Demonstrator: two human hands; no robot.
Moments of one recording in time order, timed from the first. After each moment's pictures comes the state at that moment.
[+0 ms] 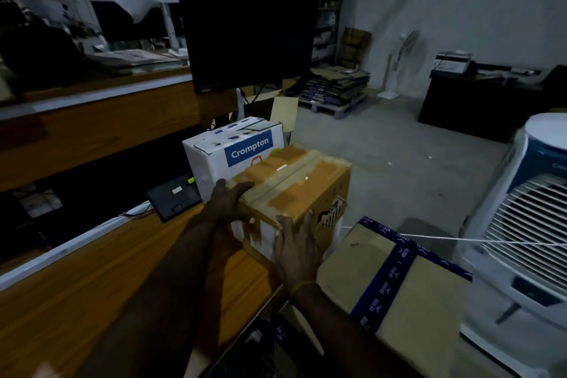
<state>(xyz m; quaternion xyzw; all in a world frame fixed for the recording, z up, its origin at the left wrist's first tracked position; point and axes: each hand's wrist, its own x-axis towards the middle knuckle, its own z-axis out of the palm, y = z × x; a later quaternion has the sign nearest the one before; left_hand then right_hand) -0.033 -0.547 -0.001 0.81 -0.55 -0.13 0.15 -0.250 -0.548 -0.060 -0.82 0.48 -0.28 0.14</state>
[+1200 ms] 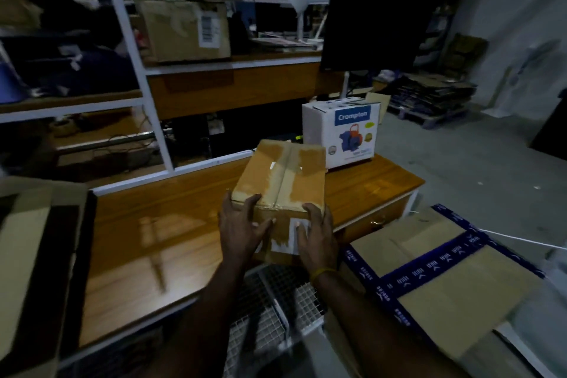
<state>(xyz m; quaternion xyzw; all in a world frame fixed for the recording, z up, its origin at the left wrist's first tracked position) -0.144 -0.146 -0.069 0.88 -0.31 0.14 0.33 -0.283 -0.263 -0.075 -0.83 0.31 -0.35 0.28</state>
